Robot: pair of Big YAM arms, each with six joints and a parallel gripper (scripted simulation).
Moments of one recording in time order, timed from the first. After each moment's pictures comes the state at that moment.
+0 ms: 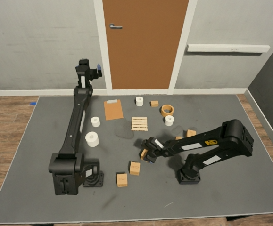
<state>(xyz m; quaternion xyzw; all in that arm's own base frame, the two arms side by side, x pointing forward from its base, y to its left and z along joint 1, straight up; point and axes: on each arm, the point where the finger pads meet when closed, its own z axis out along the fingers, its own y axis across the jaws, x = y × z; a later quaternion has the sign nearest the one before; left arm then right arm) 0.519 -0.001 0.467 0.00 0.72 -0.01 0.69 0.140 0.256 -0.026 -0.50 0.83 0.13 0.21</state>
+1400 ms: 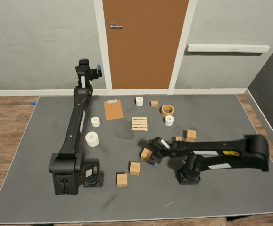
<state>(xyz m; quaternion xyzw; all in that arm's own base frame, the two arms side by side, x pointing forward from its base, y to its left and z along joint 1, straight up) 0.519 -0.001 0.467 0.00 0.72 -0.01 0.69 0.124 0.226 0.005 -0.50 0.83 0.13 0.21</state>
